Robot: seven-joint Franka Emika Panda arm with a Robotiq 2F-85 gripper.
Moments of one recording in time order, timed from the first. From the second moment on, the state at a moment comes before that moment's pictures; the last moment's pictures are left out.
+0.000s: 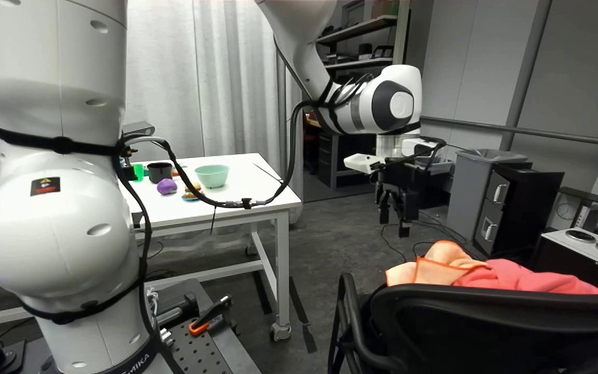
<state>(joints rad) -0.01 0.22 -0.09 -2.11 -0.18 2.27 0.54</state>
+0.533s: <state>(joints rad) -0.02 0.30 -0.17 -2.07 -0.18 2.27 0.54</state>
